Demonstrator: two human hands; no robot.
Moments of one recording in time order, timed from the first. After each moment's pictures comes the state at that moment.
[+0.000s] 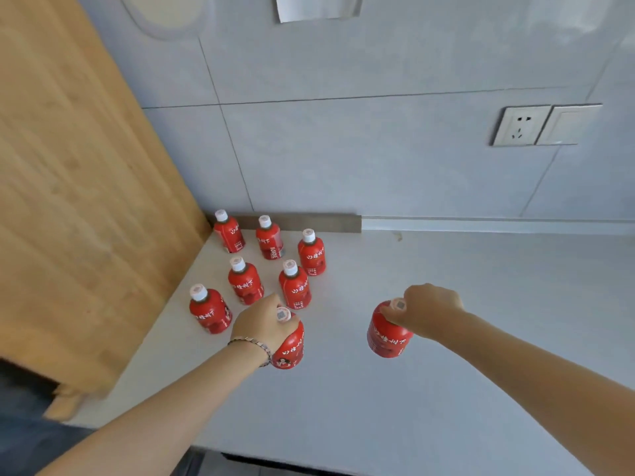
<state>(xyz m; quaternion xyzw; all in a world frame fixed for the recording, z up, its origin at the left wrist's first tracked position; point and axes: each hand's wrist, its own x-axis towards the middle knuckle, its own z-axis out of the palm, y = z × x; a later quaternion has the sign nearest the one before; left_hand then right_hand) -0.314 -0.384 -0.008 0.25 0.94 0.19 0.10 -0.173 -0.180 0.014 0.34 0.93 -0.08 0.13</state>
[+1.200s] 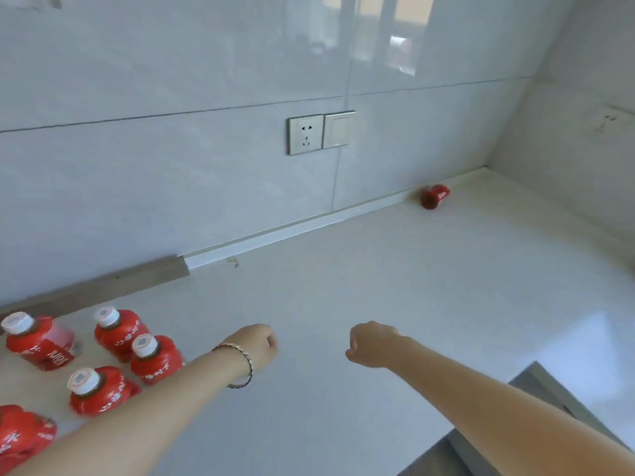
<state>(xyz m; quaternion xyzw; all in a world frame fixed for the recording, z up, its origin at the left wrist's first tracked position) -0.273 -0.173 -0.036 0.56 0.77 0.01 0.32 -0.073 -0.100 -0.027 0.51 0.80 -0.18 0.24</state>
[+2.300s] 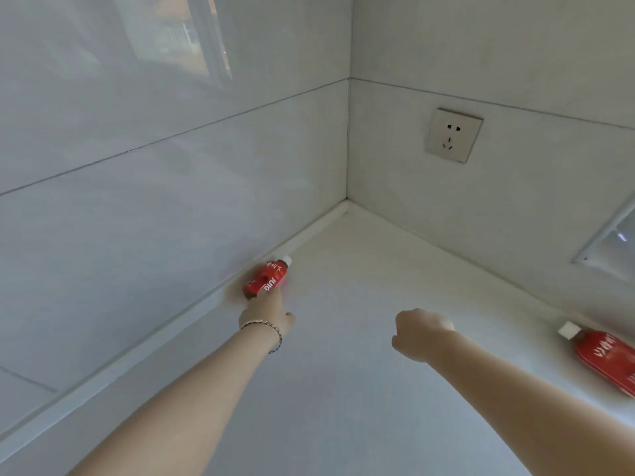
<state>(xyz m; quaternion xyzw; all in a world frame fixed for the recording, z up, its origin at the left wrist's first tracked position) 0.131 0.405 -0.047 0.61 0.76 0.01 0.21 0.359 0.372 -0.028 0.70 0.67 -0.17 0.19</state>
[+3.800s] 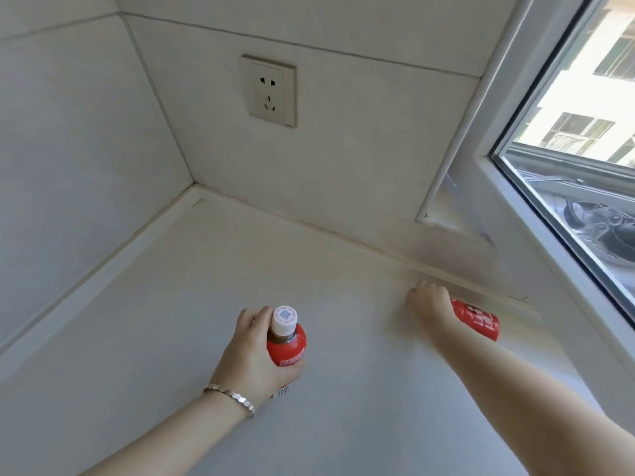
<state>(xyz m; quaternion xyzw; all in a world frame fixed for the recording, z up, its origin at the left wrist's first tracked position) 0.331 0.382 -0.067 0.73 0.55 0.15 0.37 0.620 0.385 -0.121 0.77 0.57 -0.05 0.29</state>
